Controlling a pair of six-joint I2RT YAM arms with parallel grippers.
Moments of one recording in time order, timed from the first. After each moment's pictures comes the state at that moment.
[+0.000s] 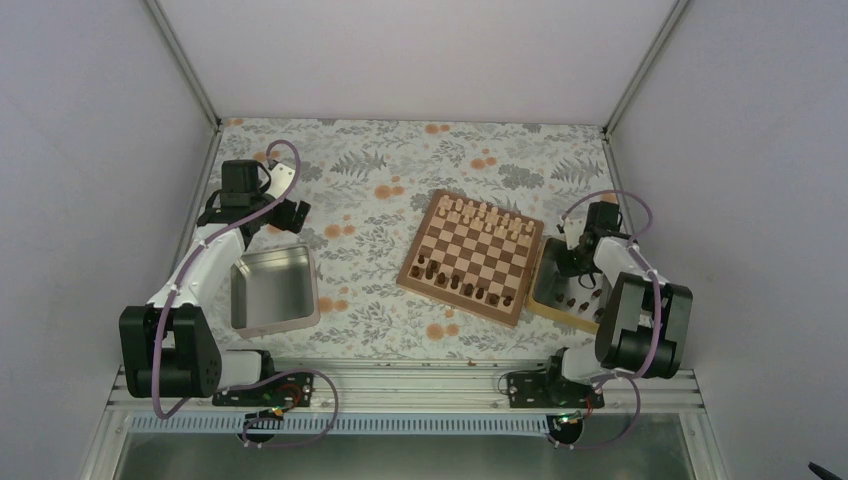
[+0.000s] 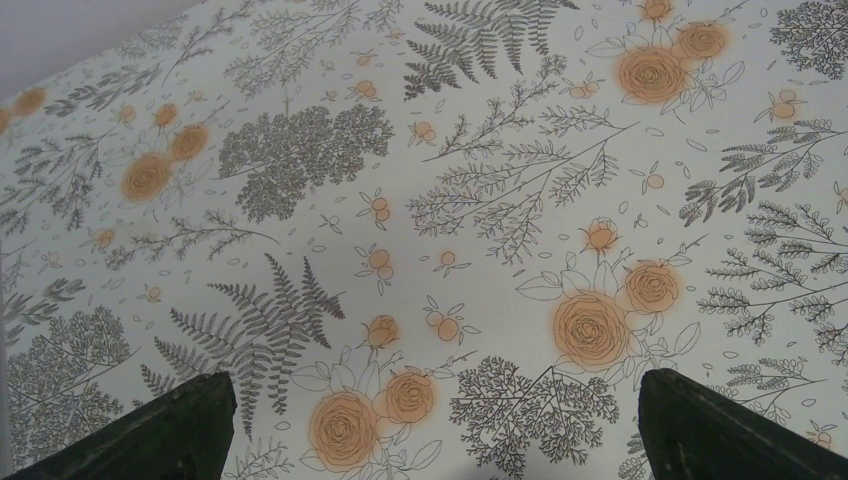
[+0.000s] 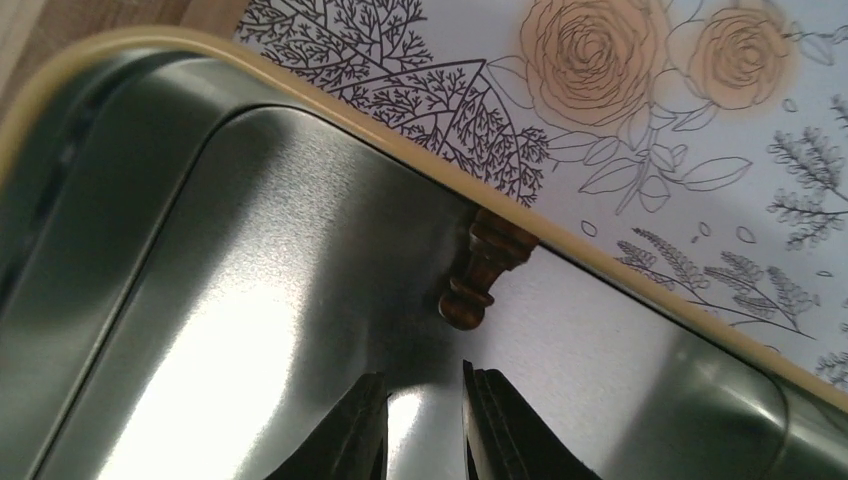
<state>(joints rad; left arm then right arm) 0.01 1.30 0.92 -0.38 0.20 0.39 -0.24 1.43 0.76 -0.54 -0.02 -0.42</state>
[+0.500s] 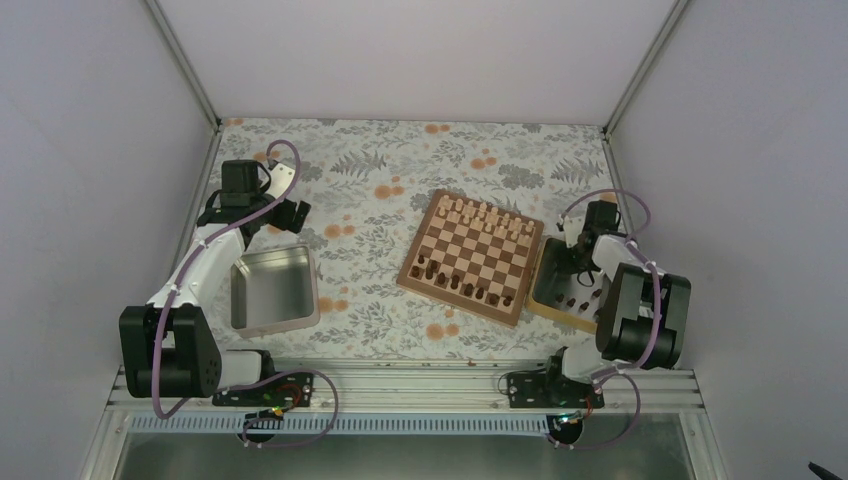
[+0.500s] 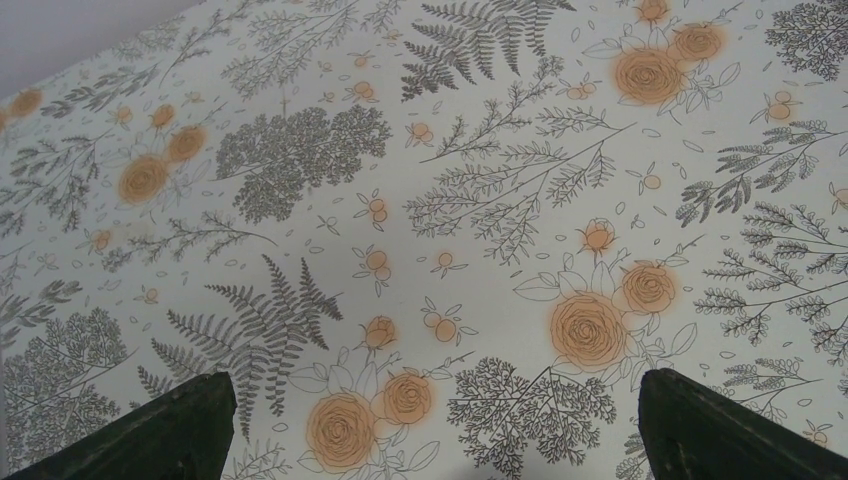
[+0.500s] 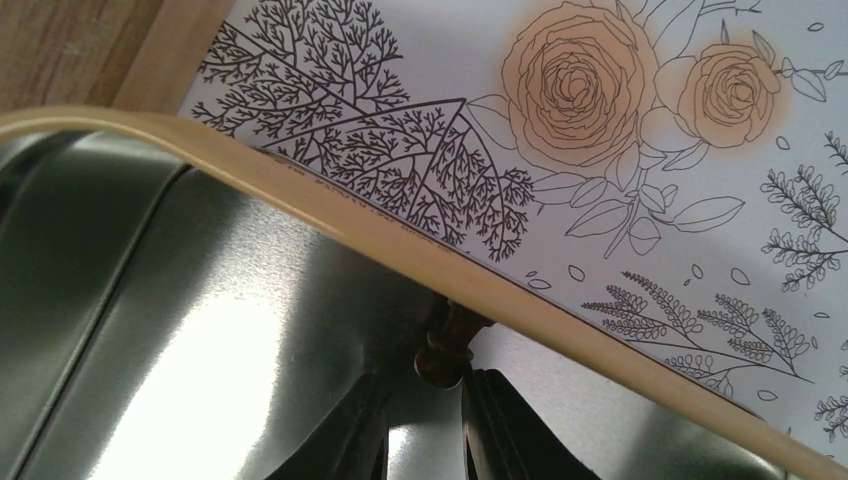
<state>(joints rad) 0.01 1.30 0.92 -0.38 0.20 0.39 -0.24 1.49 0.76 -0.47 -0.01 -0.42</state>
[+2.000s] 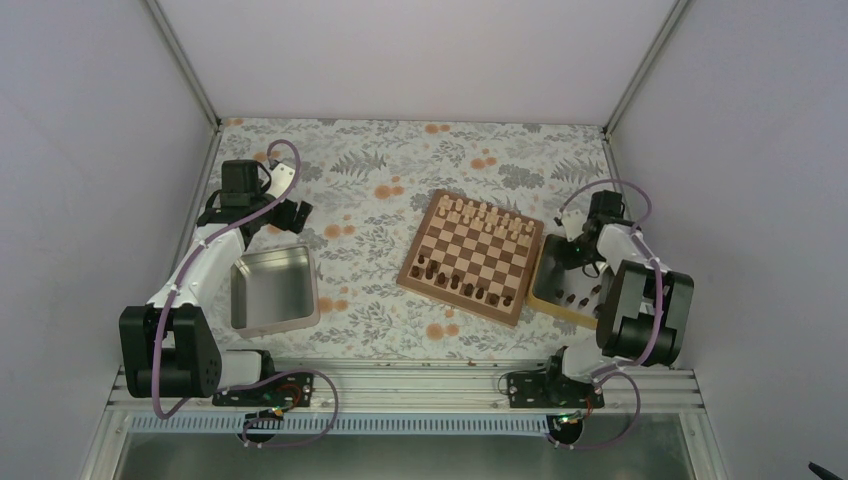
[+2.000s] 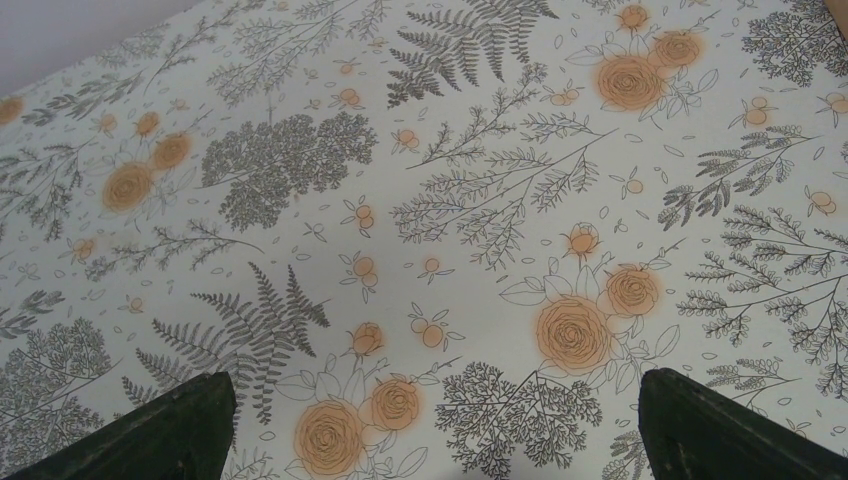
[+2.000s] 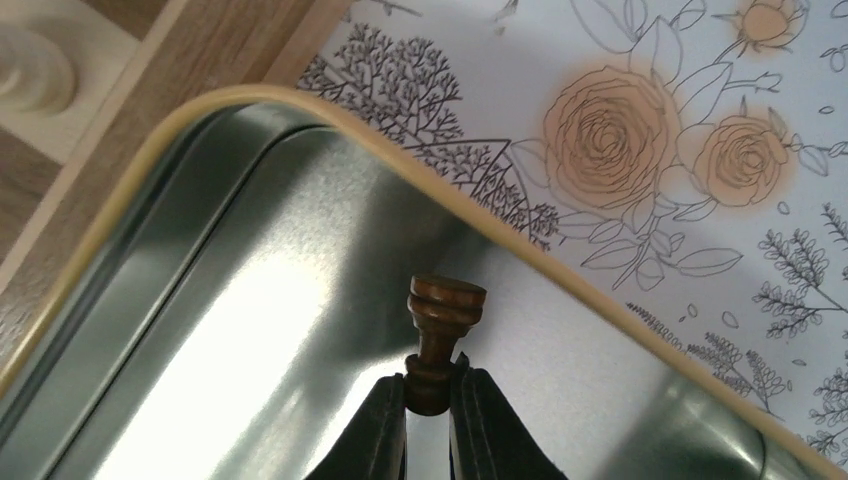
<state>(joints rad) 0.01 1.30 0.92 -0.38 0.23 0.39 -0.25 1.51 0.86 -0.59 -0.08 -0.52</state>
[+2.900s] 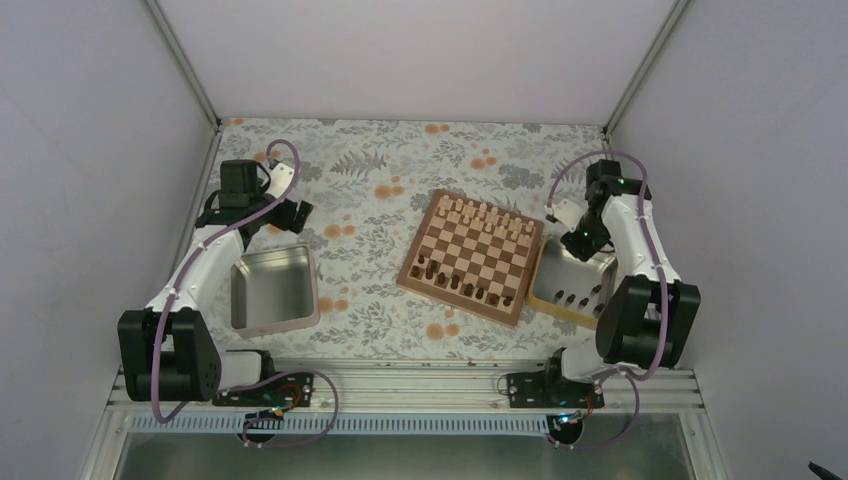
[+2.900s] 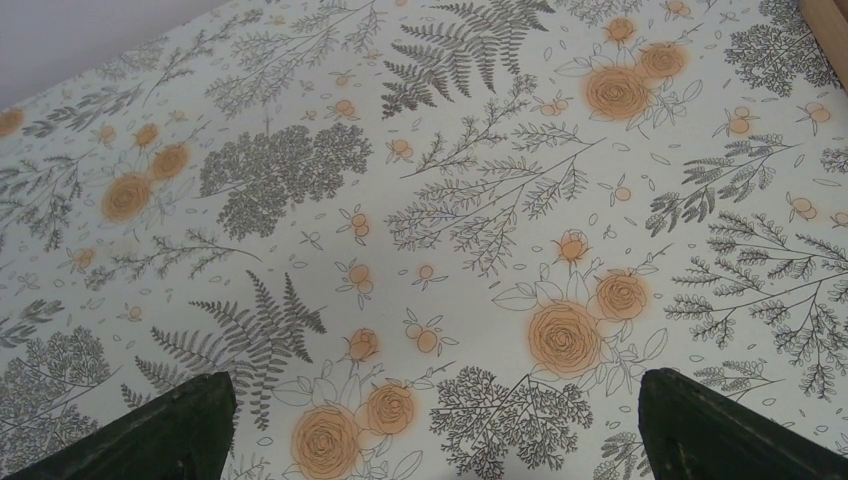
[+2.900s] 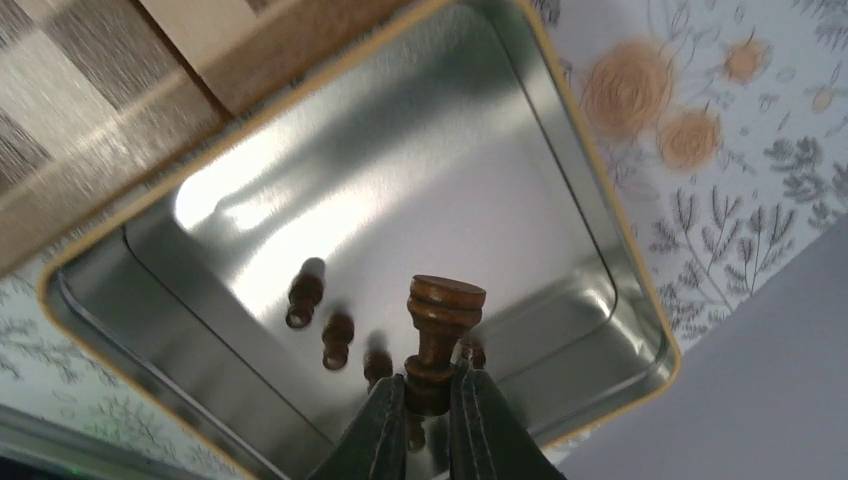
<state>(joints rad) 0.01 1.29 0.92 -0.38 0.25 0.39 -0.14 1.48 1.23 -1.18 0.07 -0.83</state>
